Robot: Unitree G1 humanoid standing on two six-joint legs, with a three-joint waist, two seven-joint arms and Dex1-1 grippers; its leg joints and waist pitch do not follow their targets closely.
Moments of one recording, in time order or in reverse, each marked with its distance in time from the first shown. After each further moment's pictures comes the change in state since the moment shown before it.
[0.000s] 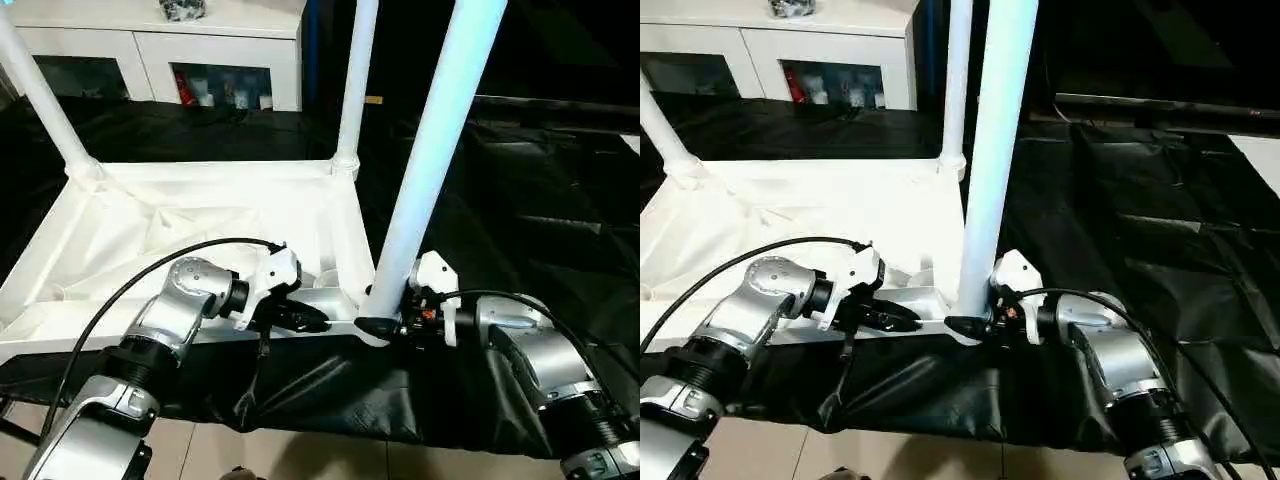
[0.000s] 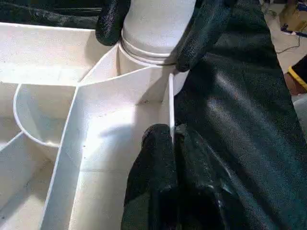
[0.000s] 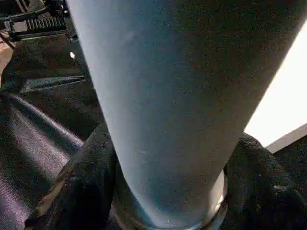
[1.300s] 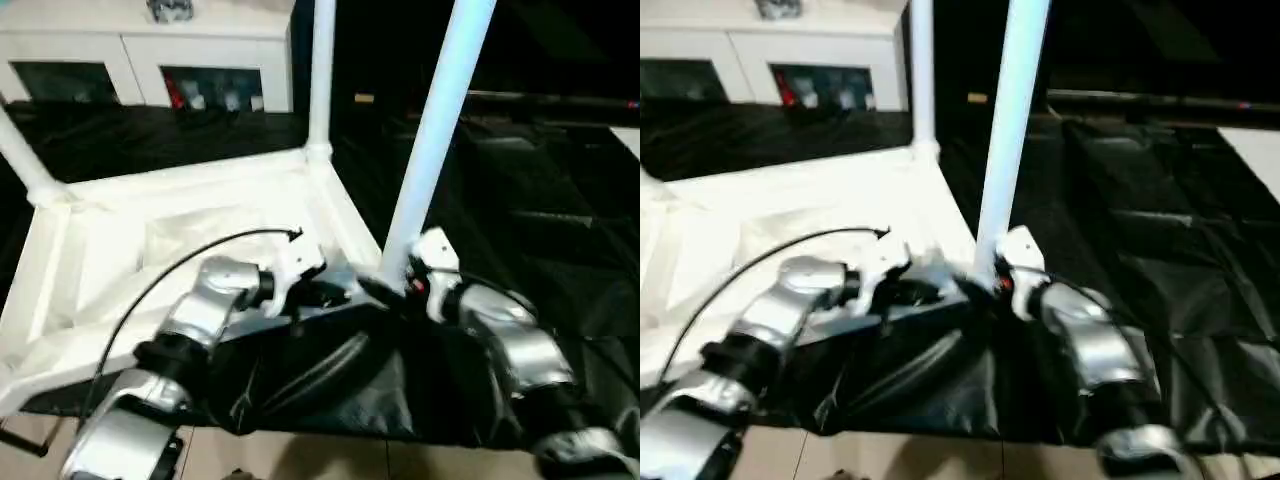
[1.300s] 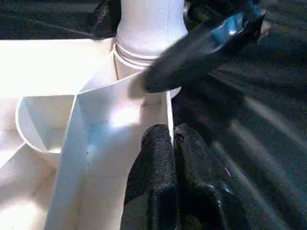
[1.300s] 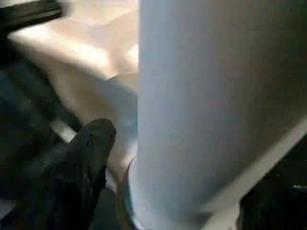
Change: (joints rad) left arm -0.033 -0.098 0.030 0.061 0.043 -0.004 0.175; right arm -0.038 0.081 -0.071 0.108 -0.055 -0.068 -0.213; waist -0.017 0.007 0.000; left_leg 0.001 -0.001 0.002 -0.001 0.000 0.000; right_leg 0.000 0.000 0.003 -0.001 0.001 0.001
